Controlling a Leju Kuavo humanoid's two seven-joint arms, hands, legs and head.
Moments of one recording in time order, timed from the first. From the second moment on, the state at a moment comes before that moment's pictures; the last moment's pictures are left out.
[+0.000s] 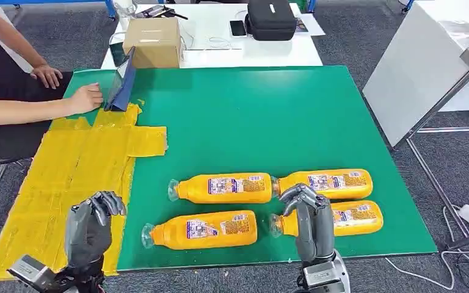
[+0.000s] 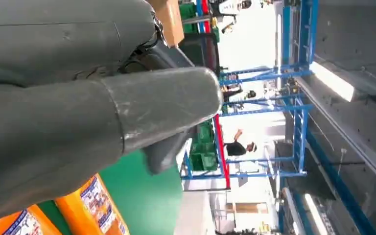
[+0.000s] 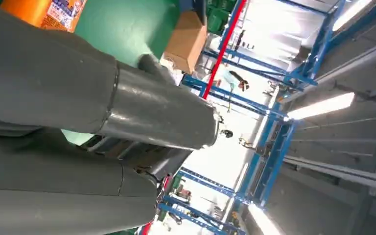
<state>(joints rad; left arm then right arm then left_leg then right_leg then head) 0.22 -0.16 0.00 -1.77 -0.12 -0.19 -0.68 0.14 0.13 0.25 -1.72 0.36 -0.21 -0.65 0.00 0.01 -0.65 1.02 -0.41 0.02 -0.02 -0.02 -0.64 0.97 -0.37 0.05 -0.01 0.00</state>
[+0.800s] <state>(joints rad) 0.16 -0.20 0.05 -1.70 -0.10 -0.17 -0.62 -0.24 0.10 0.60 -1.17 0.77 -0.09 -0.25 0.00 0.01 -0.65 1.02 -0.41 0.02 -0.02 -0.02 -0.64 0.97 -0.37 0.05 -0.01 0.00</state>
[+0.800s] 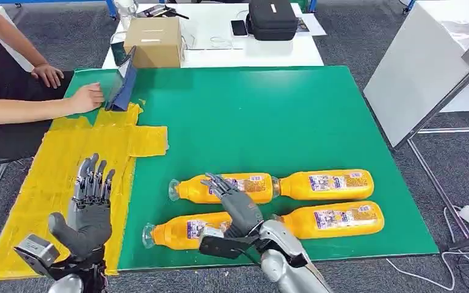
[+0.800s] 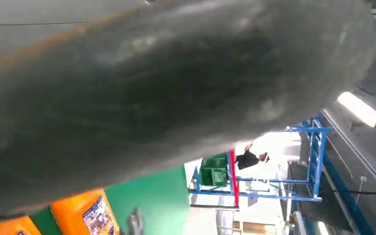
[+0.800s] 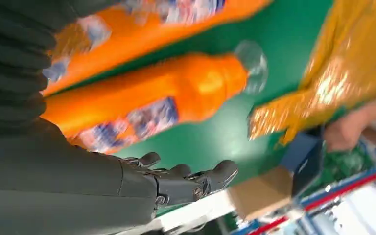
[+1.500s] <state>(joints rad) 0.23 -0.23 0.13 -1.71 -0.09 -0.20 -0.65 -0.20 -0.12 0.79 -1.40 0.92 -0.10 -0.11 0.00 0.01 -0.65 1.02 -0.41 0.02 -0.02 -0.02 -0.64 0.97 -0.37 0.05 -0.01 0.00</state>
